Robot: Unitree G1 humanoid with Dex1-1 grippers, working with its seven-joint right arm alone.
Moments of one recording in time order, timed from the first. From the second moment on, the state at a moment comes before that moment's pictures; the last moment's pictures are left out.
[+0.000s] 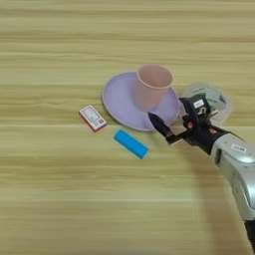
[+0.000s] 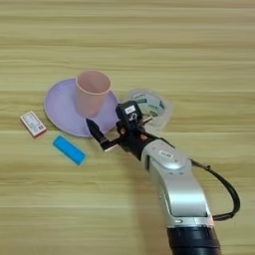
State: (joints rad) arm -0.06 -0.36 -0.07 -0.10 0.15 0.36 0.50
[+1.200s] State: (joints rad) arm -0.23 -0.34 -0.05 0.12 0.14 0.25 0.51
